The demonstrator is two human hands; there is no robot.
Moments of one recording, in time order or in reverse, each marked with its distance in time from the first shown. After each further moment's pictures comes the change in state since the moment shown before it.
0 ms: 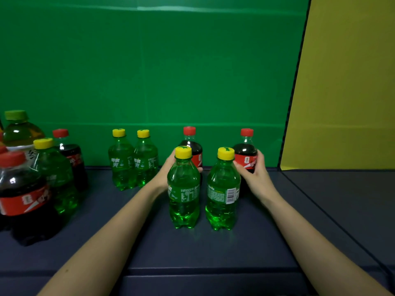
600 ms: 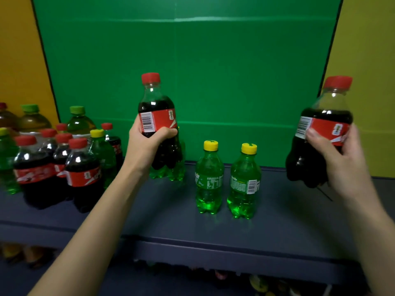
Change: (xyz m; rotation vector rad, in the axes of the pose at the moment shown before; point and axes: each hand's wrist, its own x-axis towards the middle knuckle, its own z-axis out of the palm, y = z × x) left_hand -0.097 0.087 -0.061 -0.209 0.516 0.328; right_hand -0.071 -0.123 -0.047 0.121 0.148 -0.282
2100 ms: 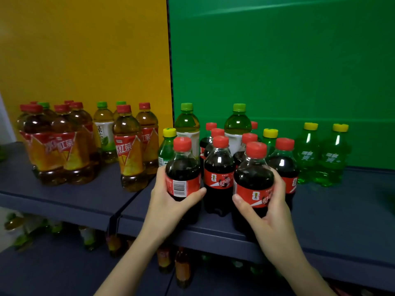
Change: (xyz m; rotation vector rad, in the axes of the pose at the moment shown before) left_hand -0.007 -0.036 -0.364 0.353 -0.057 -0.049; right_hand -0.183 0.000 0.430 -0.021 -0.282 0.139
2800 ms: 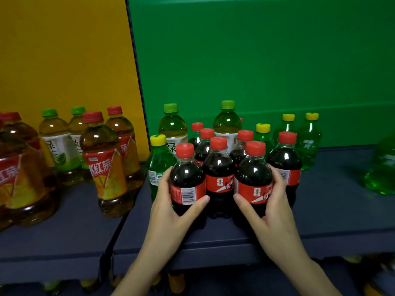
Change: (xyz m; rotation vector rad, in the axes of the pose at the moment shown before) left_hand 0.026 -0.028 -0.018 0.004 -0.225 0.040; right_hand 0.001 0.001 0.034 -0.439 0.229 0.059
